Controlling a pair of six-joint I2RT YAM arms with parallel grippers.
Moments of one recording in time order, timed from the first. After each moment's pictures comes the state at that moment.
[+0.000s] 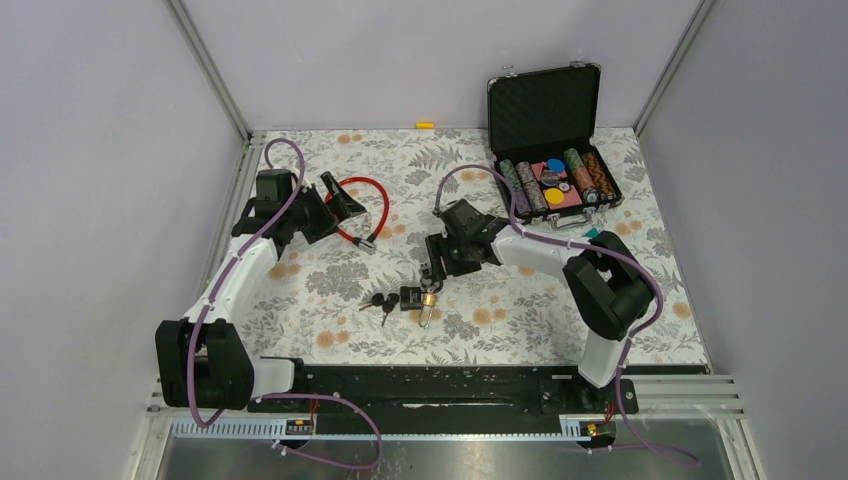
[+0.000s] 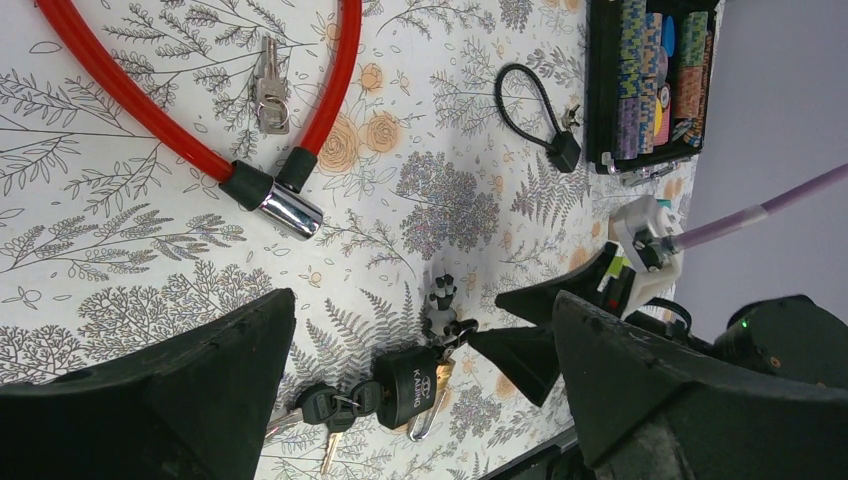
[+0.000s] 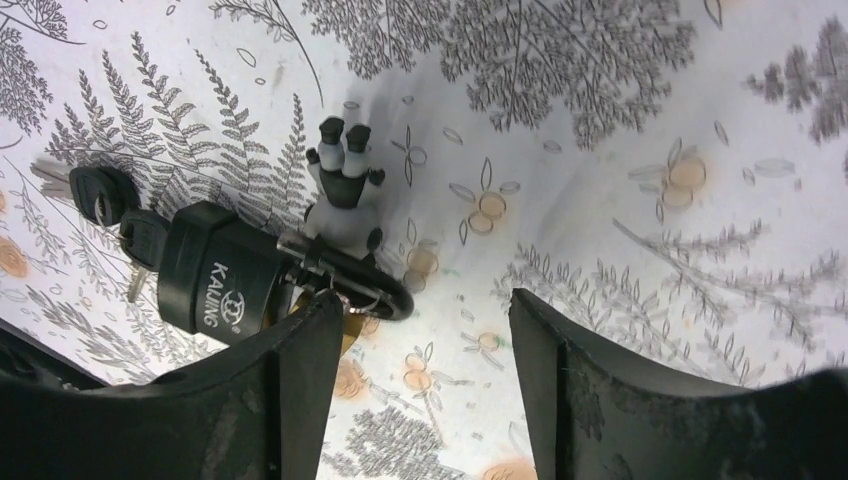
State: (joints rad) left arm -0.04 1.28 0.95 -0.36 0.44 -0.63; right arm 0.73 1.82 1.13 -0.35 -0.15 0.36
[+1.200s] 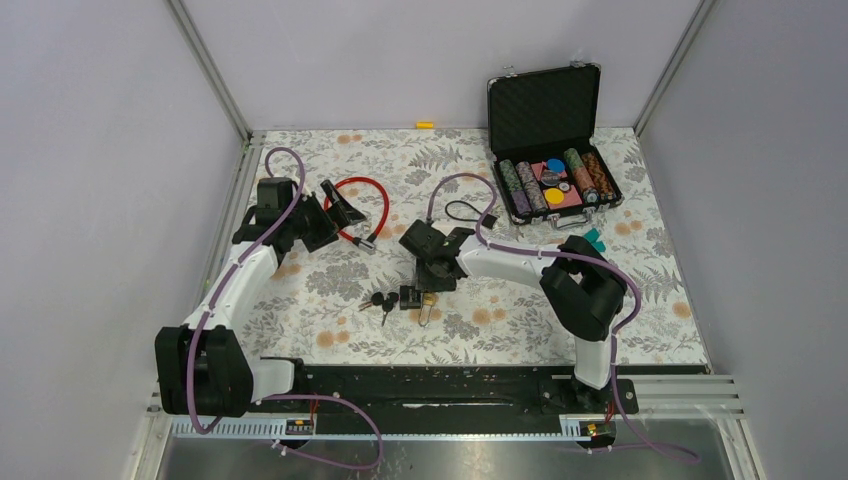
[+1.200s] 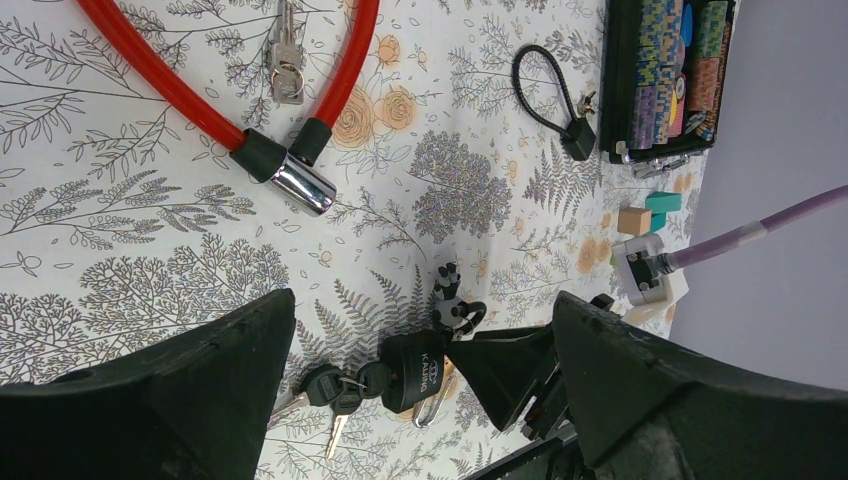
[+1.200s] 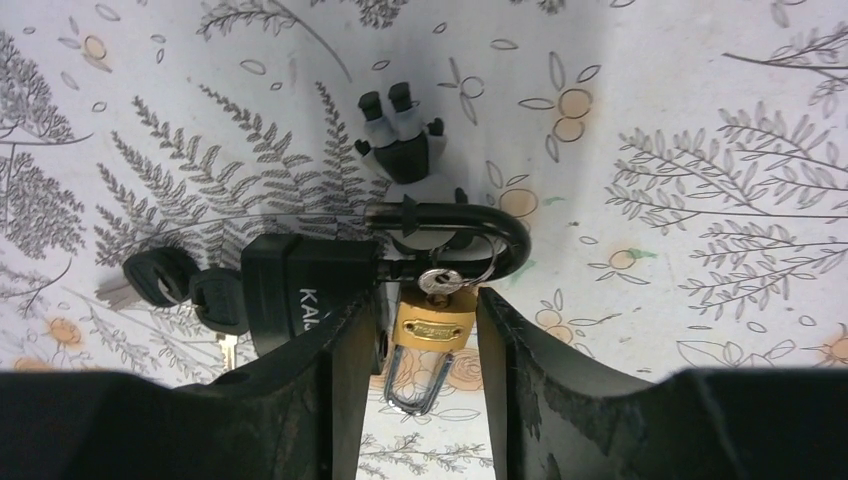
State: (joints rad) left arm -0.04 1.24 0.89 -0.36 0.43 -0.64; right arm 0.95 1.91 1.31 -0.61 0.19 0.91
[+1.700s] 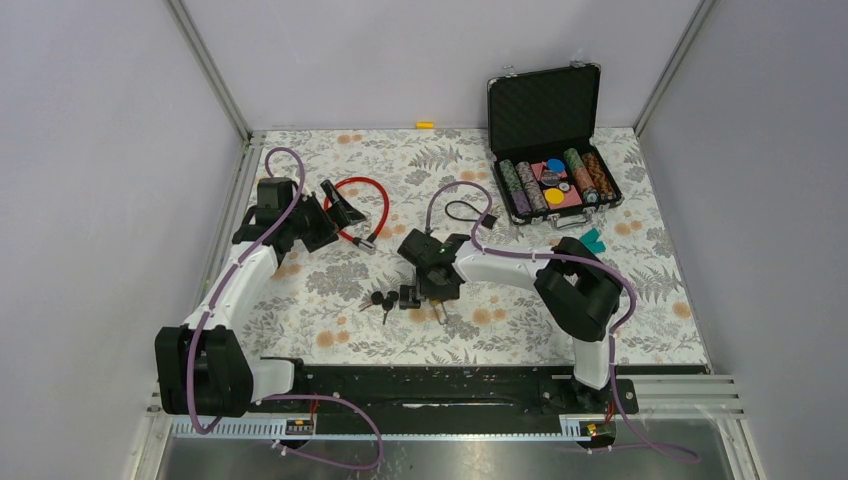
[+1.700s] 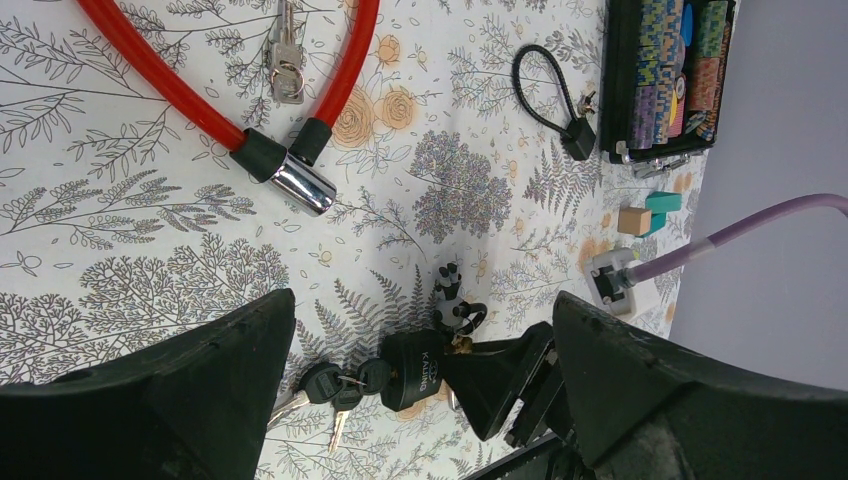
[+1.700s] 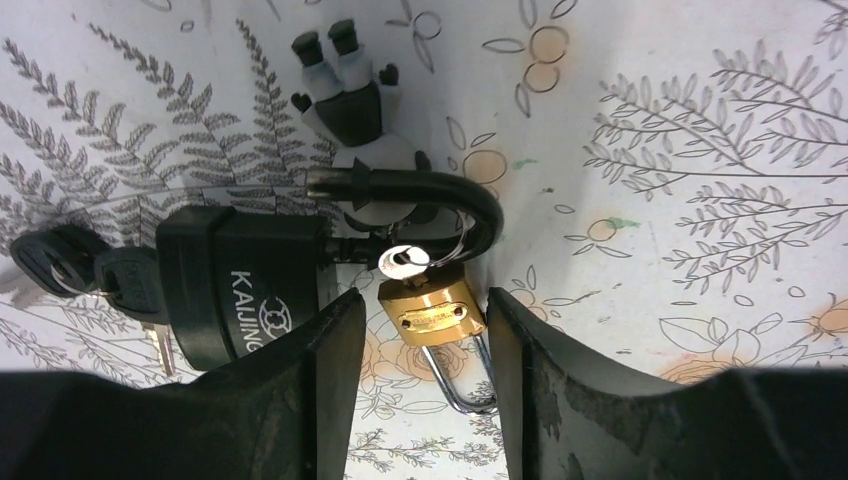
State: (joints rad) left arm -0.04 1.24 0.89 -0.36 0.43 -0.64; right arm 0.97 1.92 1.28 -0.65 0.21 0.92
